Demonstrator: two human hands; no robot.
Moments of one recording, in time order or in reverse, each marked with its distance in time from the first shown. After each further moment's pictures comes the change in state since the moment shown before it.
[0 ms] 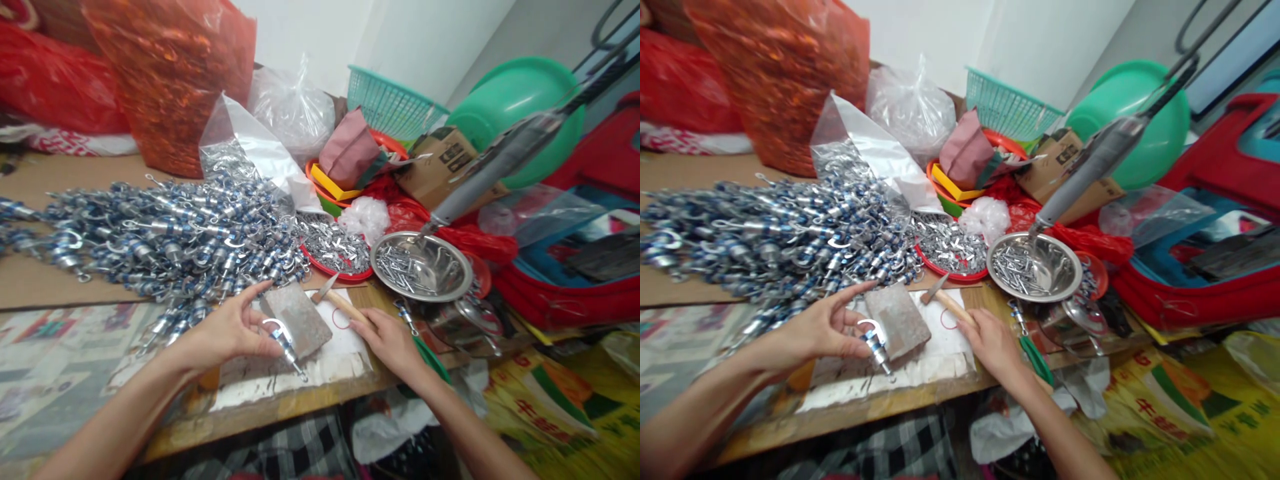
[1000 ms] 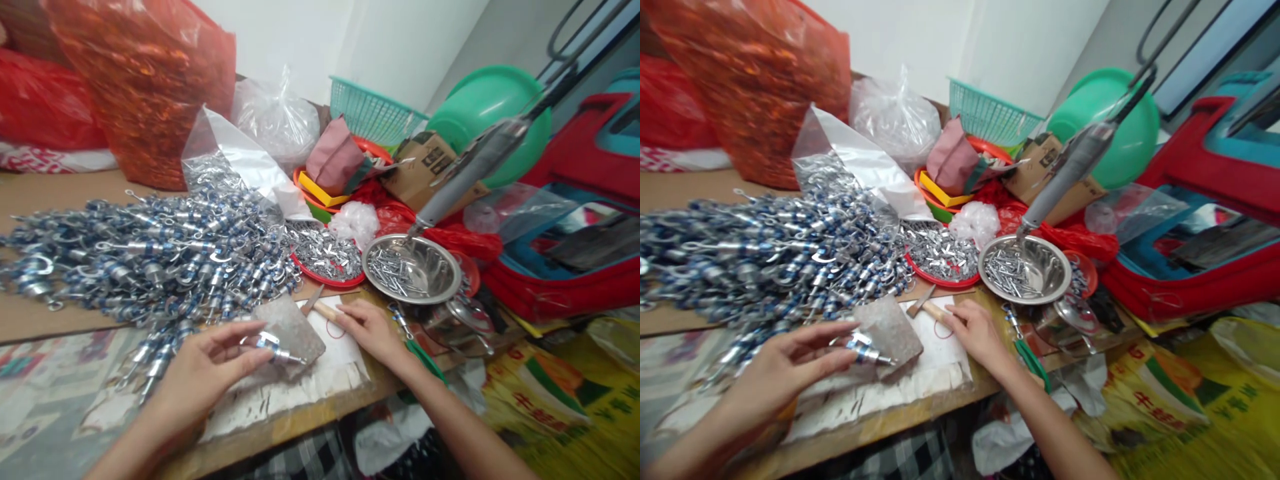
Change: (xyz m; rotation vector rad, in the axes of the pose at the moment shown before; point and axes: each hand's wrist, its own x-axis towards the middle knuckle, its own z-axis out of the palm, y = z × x) left_hand -0.016 -0.007 0.010 0.194 0.298 0.083; right_hand 0.034 -0.001 0.008 0.116 0.094 -0.083
